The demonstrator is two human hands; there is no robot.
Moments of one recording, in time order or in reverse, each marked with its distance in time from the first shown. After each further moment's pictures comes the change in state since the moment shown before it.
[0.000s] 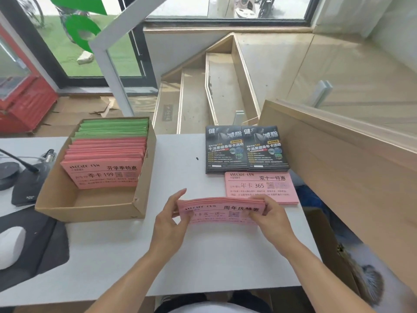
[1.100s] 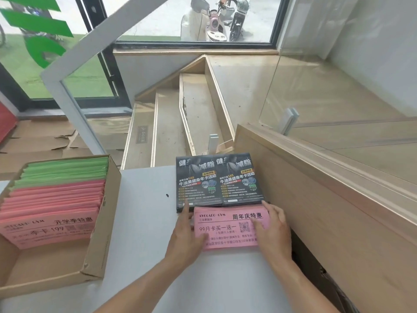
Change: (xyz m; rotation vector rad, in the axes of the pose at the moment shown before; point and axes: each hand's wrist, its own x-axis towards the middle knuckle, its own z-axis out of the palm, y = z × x) left_hand 0.093 0.043 0.103 0.147 -0.271 -0.191; right_hand 0.076 0.018 -0.062 -0.618 0.510 0.002
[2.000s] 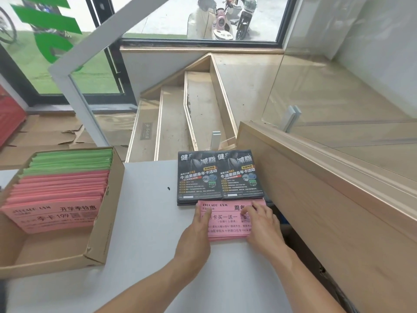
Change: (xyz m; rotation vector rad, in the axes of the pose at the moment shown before) left_hand -0.023 0.017 0.025 0.660 -0.080 0.066; right_hand 0.005 -0.004 0.002 -0.450 -0.382 -0.261
